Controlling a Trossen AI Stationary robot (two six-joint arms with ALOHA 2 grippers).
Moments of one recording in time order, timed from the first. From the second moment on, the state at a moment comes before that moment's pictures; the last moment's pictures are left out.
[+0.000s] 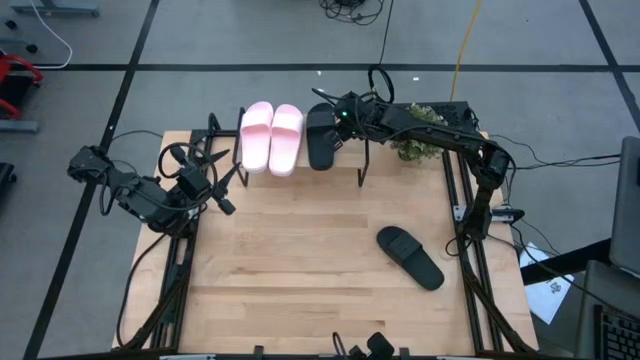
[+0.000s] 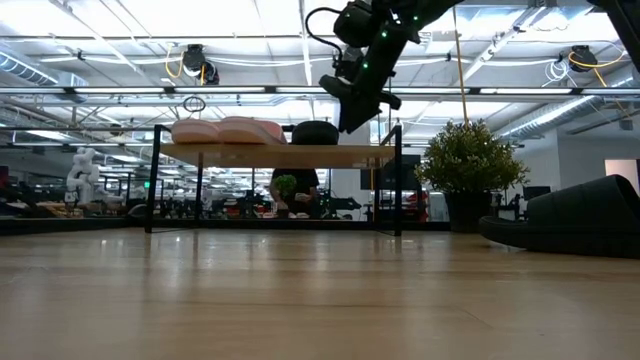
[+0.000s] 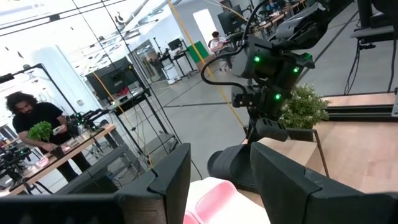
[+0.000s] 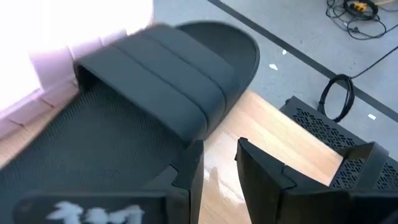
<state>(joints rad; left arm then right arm) -0.53 0.87 1.03 -0.23 -1.31 0.32 -0.47 1.83 1.64 -0.65 0.31 0.27</state>
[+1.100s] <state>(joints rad) -0.52 0.87 1.03 -0.23 -1.31 0.33 -0.47 1.84 1.64 -0.57 0.26 0.30</state>
